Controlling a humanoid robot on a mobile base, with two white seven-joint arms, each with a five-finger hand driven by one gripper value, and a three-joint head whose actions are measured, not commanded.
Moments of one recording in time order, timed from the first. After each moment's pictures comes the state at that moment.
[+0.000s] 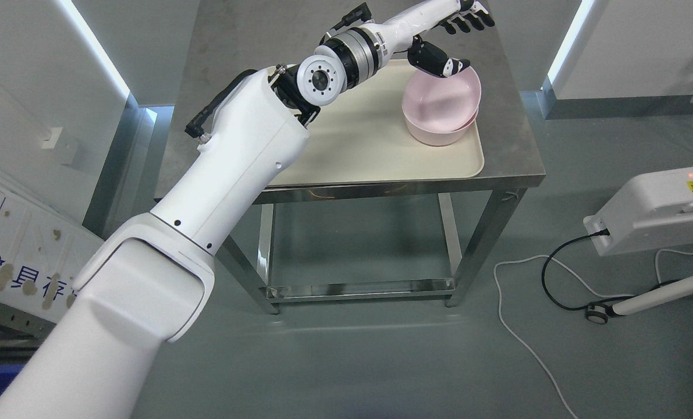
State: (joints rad) left arm -1.23 0.00 -0.78 -0.86 -0.08 -0.12 -0.34; right arm 0.05 0.00 -0.09 -0.20 -0.09 0.01 0.06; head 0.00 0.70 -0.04
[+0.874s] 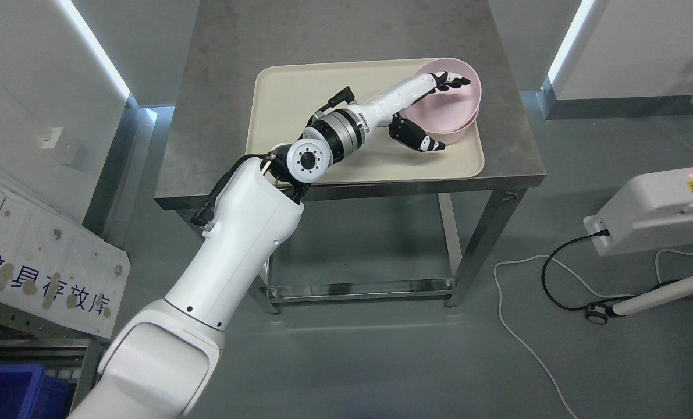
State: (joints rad) left arm -0.92 0.00 -0.57 -1.09 -0.38 -0.07 -0.40; right arm 0.05 0.00 -0.09 -0.20 -0.09 0.01 0.06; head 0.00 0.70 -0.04
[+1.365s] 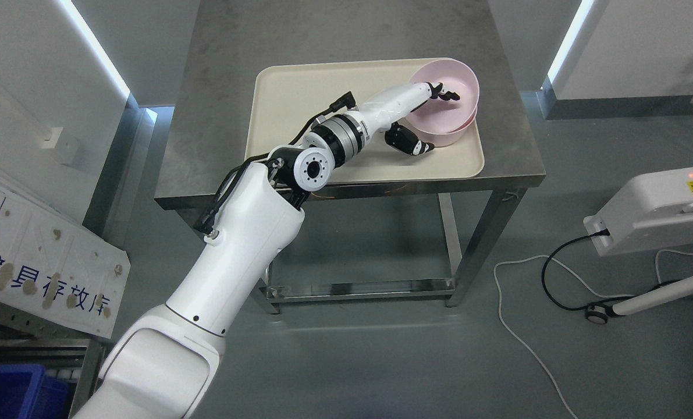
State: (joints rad) left arm -0.91 0.00 -0.59 -1.12 -0.54 -0.07 -0.40; right arm 0.05 0.00 -0.09 -0.20 -0.09 0.01 0.06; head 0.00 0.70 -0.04
